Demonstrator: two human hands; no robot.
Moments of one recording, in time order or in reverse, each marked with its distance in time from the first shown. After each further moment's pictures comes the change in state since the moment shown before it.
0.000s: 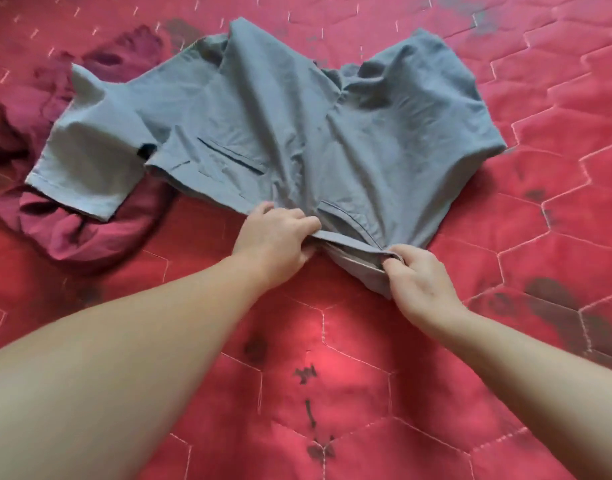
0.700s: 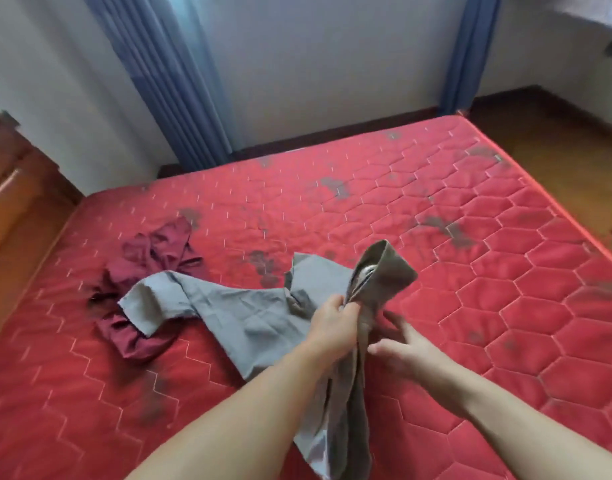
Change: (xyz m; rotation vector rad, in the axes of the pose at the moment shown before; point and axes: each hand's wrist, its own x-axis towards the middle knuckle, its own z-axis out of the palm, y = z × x) left_hand -0.084 0.328 -0.284 -1.027 -0.113 -0.477; right_hand -0.226 -0.028 -0.318 0.656 -0.349 0.096
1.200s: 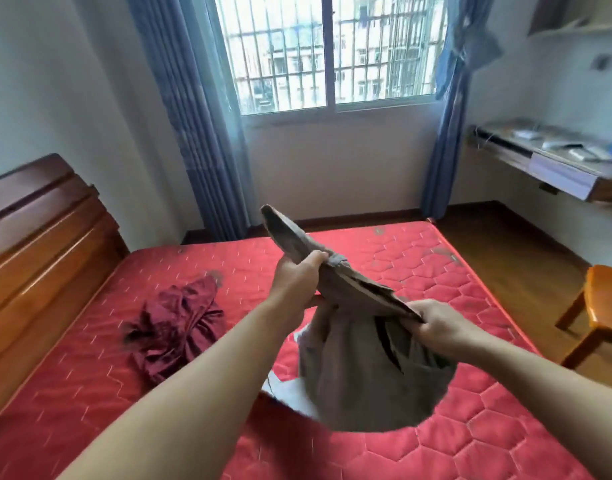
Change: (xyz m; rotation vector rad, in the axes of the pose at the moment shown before) left_hand -0.204 0.189 -0.118 -0.669 0.222 0.225; right_hand -0.209 -0.197 -0.051 -0.960 0.220 -0.332
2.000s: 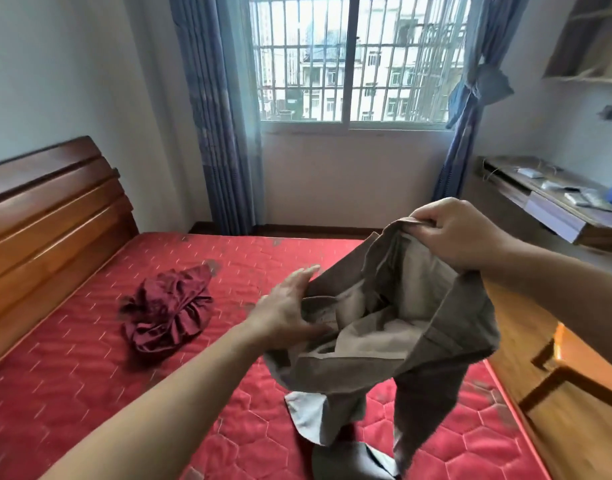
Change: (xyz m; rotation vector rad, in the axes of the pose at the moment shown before) left_hand -0.083 -0.011 0.037 1.154 -0.207 0.287; right_hand -0.036 -0.024 -0.189 -0.083 0.312 -0.399
